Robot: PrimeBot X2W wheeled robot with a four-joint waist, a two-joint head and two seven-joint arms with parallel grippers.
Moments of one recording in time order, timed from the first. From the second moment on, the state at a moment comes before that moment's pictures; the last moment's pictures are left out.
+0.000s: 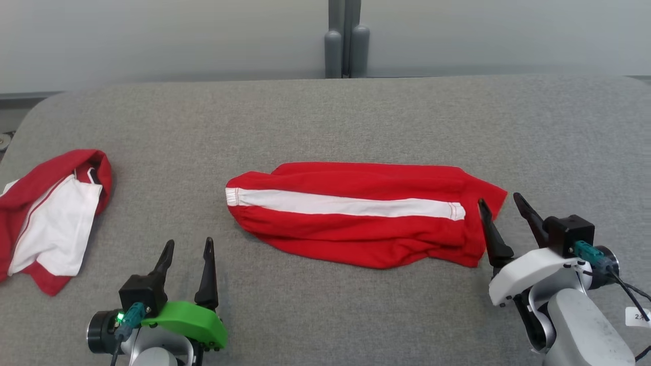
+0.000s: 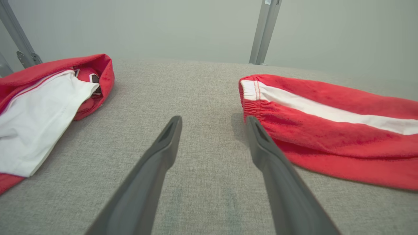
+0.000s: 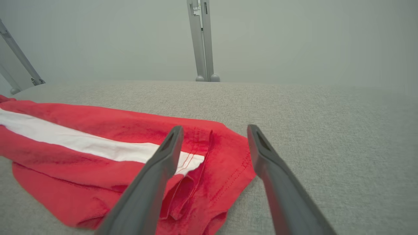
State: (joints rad) left arm -0.17 0.05 -0.09 0.46 -0.20 -0.07 -0.26; right arm -0.30 -0.17 0.13 0.51 0.25 0.13 -0.26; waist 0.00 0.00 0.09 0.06
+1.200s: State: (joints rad) left arm -0.01 0.05 -0.05 0.40 -0.15 -0.06 -0.26; right arm -0.12 -0.05 0.07 0.42 0.17 0.13 -0.26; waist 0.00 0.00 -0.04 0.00
